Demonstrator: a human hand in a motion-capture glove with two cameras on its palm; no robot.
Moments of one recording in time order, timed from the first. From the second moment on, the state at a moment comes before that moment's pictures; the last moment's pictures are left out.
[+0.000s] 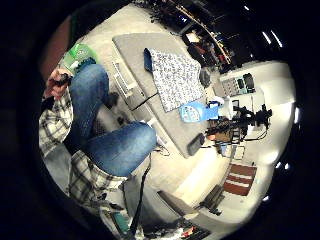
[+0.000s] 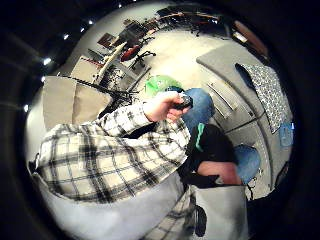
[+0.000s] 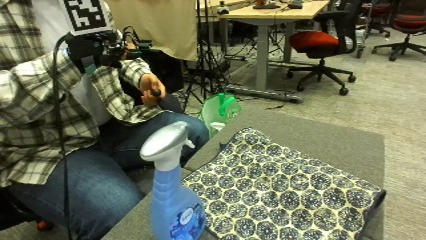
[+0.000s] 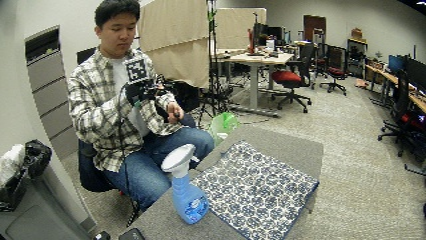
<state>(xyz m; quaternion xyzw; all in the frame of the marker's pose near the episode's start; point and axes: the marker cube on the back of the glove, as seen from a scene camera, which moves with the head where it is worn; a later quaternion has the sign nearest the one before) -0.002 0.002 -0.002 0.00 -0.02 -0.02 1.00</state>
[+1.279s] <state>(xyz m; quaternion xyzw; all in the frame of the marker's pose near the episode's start) 0.076 0.020 0.034 0.01 -0.06 0.11 0.99</state>
